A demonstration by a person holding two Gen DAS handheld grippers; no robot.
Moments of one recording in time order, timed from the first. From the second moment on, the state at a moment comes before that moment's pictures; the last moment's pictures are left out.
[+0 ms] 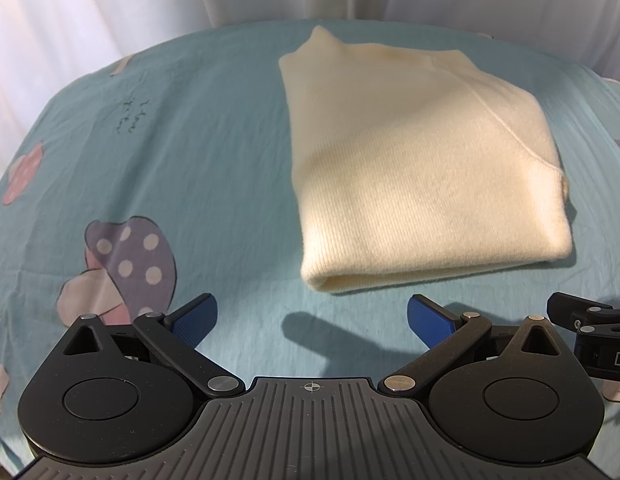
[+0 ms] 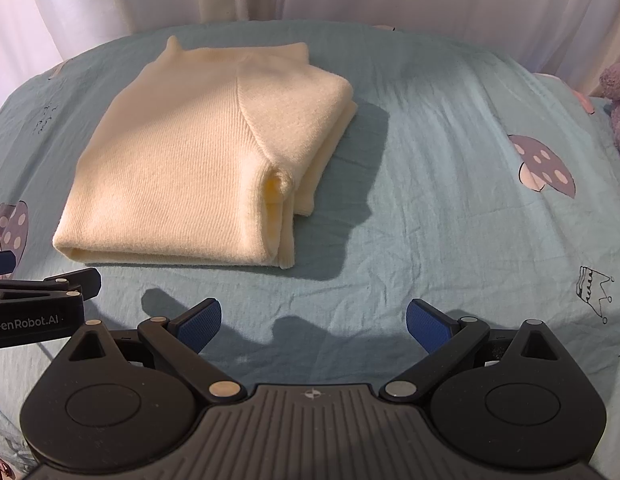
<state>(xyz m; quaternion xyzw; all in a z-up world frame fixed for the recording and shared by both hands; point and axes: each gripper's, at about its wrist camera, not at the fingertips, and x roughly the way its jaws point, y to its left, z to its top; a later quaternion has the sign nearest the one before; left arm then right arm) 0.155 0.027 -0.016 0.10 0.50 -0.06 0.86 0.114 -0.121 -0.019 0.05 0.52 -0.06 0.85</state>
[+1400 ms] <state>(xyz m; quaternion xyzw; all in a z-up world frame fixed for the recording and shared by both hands) 0.153 0.026 -0.014 0.11 0.49 -0.07 0.86 0.116 -0.115 -0.015 0.04 0.52 -0.07 0.85</state>
